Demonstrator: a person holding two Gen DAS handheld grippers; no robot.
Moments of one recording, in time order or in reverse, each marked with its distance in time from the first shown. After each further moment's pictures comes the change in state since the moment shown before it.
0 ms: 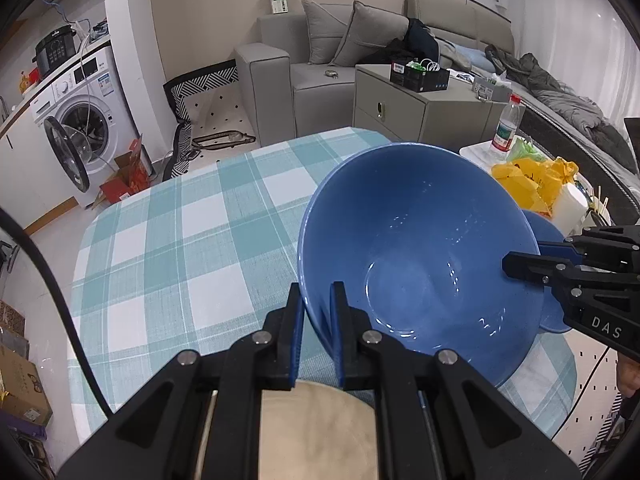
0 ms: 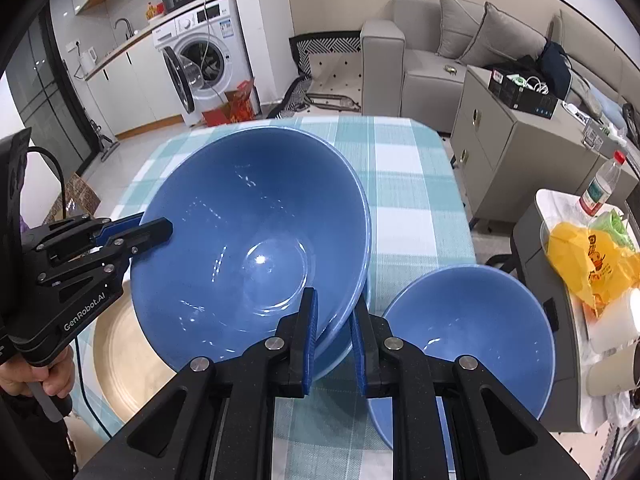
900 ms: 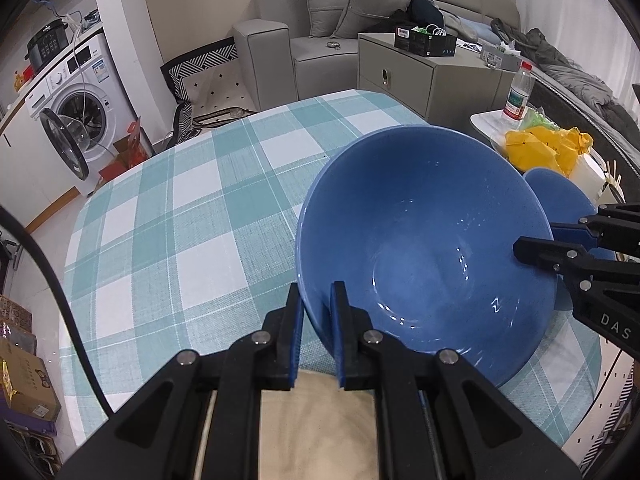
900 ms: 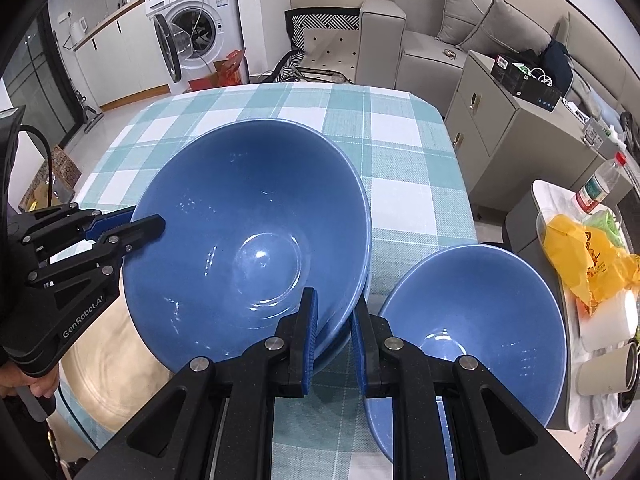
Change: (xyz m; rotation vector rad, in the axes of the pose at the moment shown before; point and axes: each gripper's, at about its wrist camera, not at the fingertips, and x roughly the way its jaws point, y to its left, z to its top) left arm 0.039 -0.005 -0.016 0.027 0.084 0.030; right arm 0.040 0.006 -0.010 -0.046 0.080 -0.074
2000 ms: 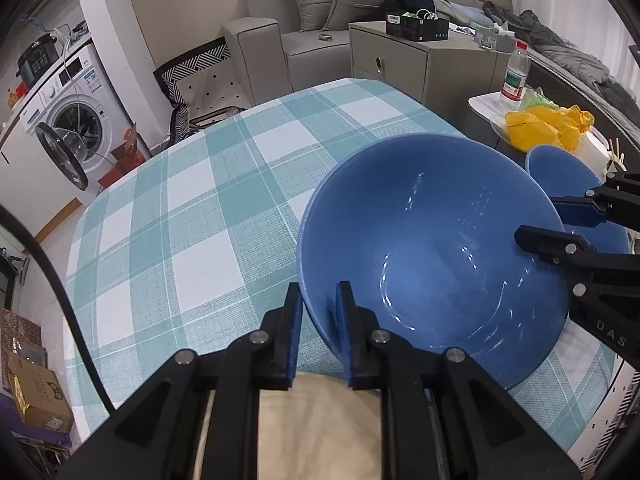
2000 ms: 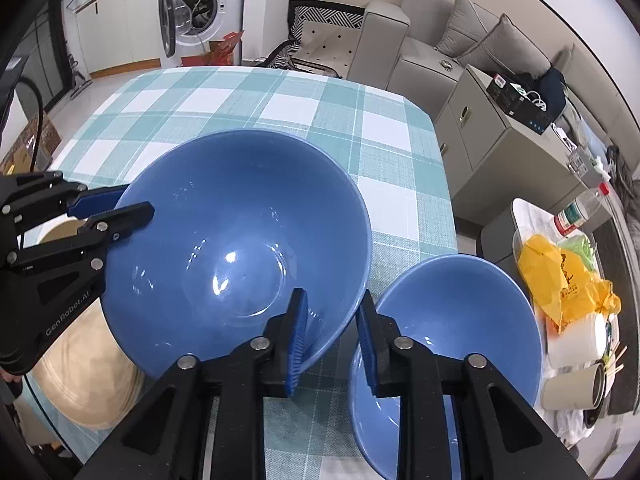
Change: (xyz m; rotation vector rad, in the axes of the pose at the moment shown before) left arm 0.012 -0.006 -0.003 0.061 0.019 0.025; right arm 0.012 0.013 -0.003 -0.109 0.019 -0.127
